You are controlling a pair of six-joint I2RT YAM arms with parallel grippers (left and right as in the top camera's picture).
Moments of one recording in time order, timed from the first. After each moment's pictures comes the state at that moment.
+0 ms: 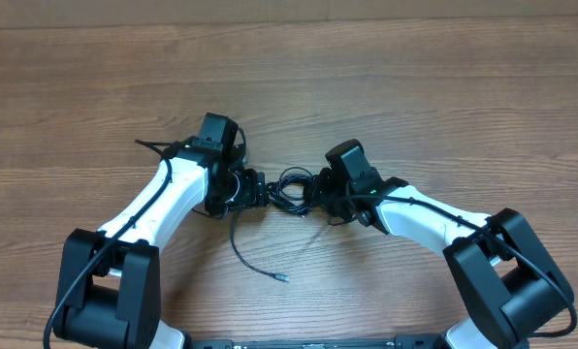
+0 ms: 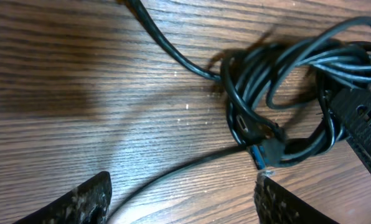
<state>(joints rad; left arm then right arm) -0.26 1.70 1.05 -0.77 0.30 -0.37 0.56 1.76 0.85 -0.11 -0.24 1.12</state>
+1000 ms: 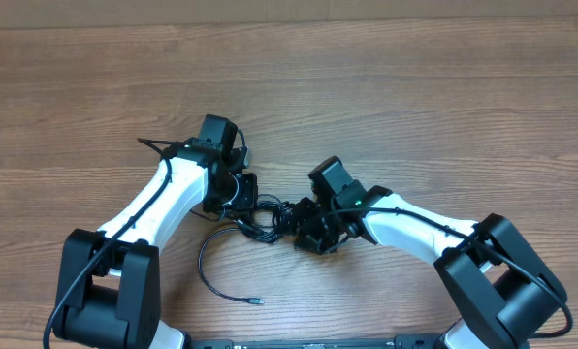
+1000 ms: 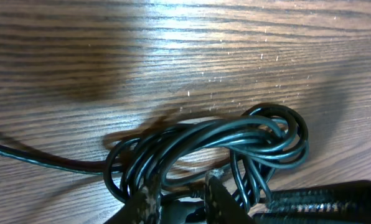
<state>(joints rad) -0.26 1.70 1.05 -0.81 0.30 -0.28 0.67 1.76 0.86 -0.25 -0.60 1.17</state>
